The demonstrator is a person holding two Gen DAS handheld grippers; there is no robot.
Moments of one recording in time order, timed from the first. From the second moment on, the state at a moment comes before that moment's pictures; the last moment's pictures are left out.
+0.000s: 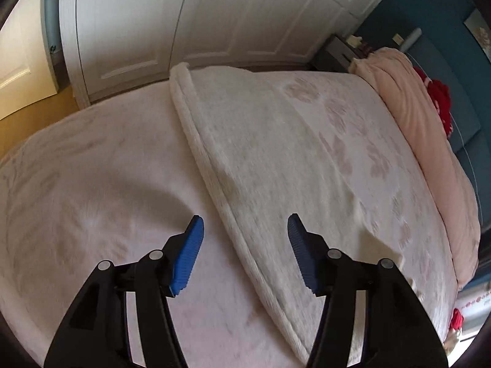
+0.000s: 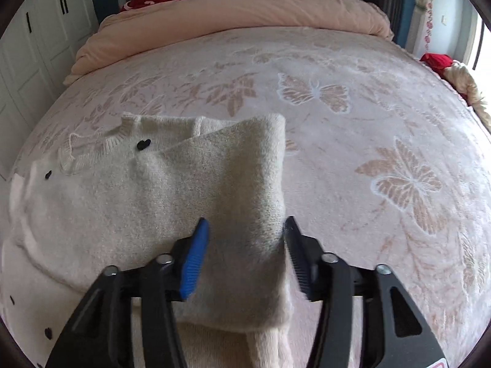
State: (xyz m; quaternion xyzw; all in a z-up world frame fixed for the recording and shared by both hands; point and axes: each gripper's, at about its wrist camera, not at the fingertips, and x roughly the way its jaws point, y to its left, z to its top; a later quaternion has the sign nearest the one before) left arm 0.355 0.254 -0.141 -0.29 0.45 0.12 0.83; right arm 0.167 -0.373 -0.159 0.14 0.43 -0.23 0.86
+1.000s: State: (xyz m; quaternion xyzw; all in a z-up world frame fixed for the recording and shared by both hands) left arm 0.161 -0.027 -0.110 -0.24 0.47 -0.19 0.82; right arm 0.052 -0.273 -0.121 0.16 0.39 -0.08 0.90
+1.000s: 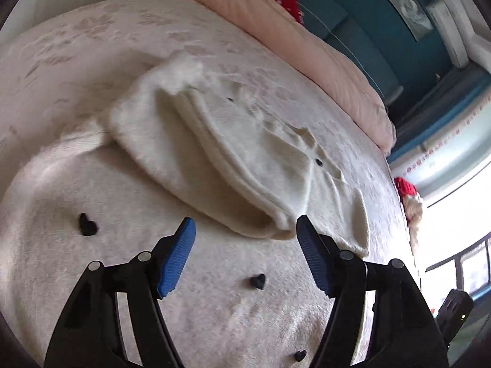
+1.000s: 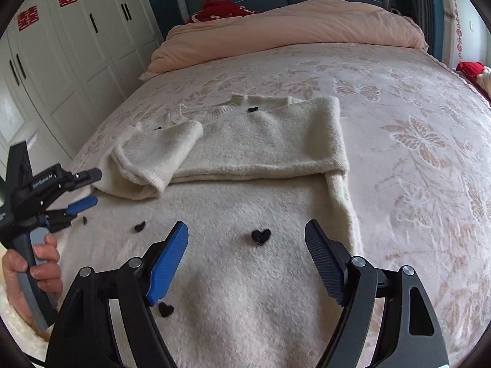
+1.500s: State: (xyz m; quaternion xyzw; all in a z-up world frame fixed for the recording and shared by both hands) left arm 0.246 0.064 -0.177 -0.45 0.52 -0.07 0.73; right arm 0.255 -0.090 -0.148 -0.10 0.45 0.02 0.89
